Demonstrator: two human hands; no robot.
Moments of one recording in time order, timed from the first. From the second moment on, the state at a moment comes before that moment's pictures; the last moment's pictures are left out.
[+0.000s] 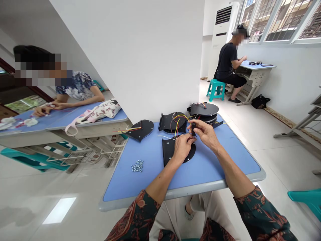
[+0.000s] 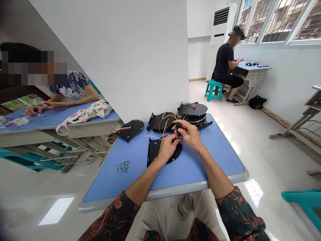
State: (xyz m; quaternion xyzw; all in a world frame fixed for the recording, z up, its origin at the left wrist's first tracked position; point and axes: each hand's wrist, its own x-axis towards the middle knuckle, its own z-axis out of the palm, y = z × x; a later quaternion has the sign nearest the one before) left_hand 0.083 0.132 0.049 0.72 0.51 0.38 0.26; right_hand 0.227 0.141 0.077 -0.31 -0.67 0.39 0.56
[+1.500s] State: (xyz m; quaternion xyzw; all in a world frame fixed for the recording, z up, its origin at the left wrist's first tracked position) left_hand 0.084 0.132 0.050 0.76 0.51 0.35 0.20; right_hand 0.228 0.147 0.071 -0.42 -0.68 0.25 0.55
